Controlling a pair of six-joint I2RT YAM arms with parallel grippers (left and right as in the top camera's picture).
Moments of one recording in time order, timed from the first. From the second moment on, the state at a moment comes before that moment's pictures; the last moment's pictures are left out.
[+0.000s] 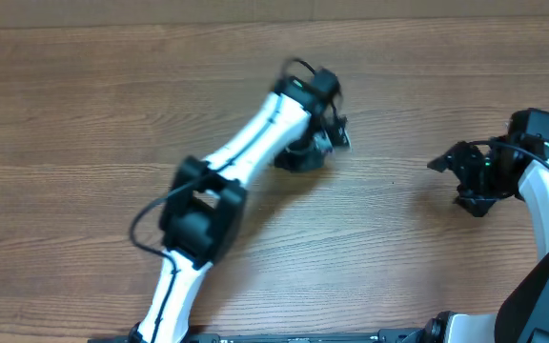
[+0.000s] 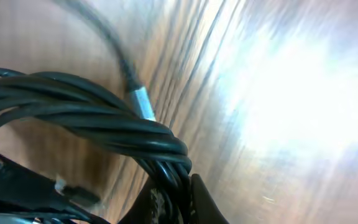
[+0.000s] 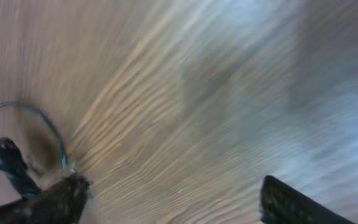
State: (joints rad) left arm -0.56 2.27 1.99 -1.24 0.21 0.66; right arm -0.31 1.56 1.08 -0.92 -0.39 0.51
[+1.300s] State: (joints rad) left arm -0.39 2.15 2.03 -1.60 0.87 1.08; right arm 0.11 1.56 1.08 -0.45 -1.01 0.90
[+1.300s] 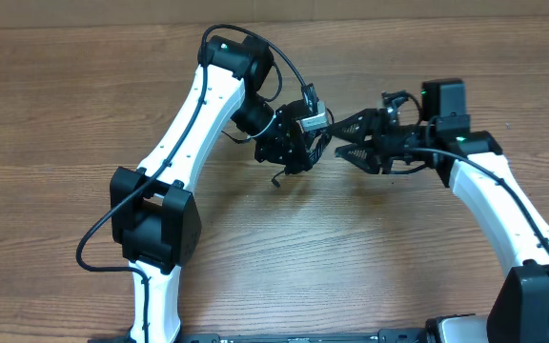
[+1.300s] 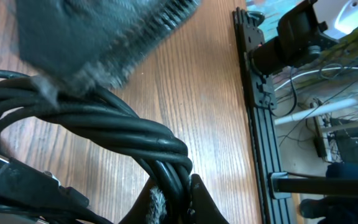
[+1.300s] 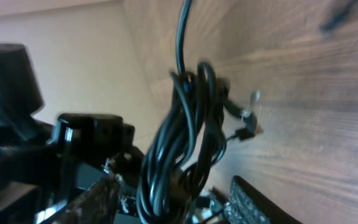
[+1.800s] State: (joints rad) left arm -0.40 2.15 2.03 -1.60 0.85 1.05; right arm 0.22 1.56 1.08 -0.41 -0.92 0.98
